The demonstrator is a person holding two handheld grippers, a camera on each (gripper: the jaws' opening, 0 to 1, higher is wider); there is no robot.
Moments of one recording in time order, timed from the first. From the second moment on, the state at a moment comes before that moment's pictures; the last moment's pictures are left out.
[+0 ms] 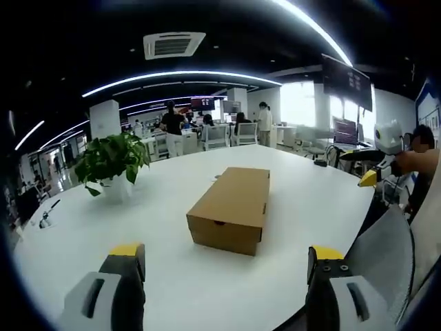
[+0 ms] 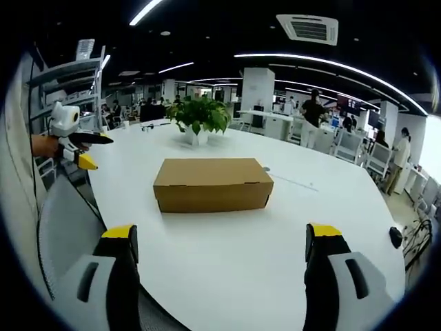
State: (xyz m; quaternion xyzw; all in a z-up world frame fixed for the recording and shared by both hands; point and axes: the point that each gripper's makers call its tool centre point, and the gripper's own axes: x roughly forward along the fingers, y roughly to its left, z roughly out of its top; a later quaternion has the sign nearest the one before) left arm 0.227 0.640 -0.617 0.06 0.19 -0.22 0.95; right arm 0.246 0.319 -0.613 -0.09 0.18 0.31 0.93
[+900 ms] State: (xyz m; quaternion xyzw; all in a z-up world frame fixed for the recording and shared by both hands) left arm 0.231 0.631 -0.621 0.06 0.20 -0.22 0.95; right arm 0.247 0.310 -0.611 -0.09 0.19 0.31 0.93
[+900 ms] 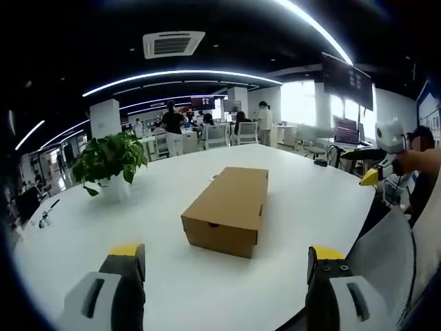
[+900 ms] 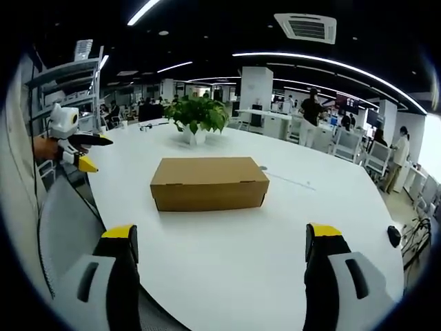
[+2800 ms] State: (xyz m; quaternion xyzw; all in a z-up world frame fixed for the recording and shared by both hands) left arm 0.230 0.614 -0.621 0.08 0.22 -0.20 0.95; right arm 0.255 0.300 -0.604 -0.10 0.19 0.33 0.92
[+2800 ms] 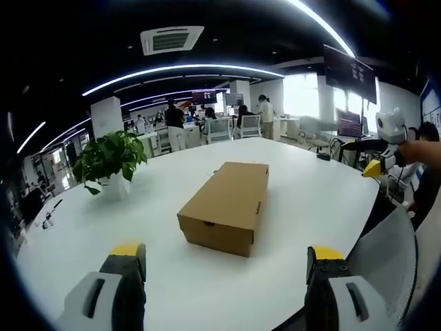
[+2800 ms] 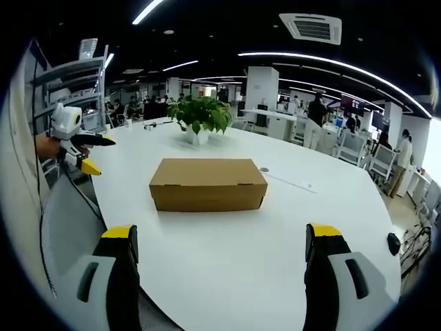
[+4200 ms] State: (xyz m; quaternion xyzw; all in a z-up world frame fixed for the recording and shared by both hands) left arm 0.257 0.573 -0.655 0.08 0.26 -0.18 0.95; right arm 0.315 0.302 -0.625 -0.12 0.20 0.39 0.89
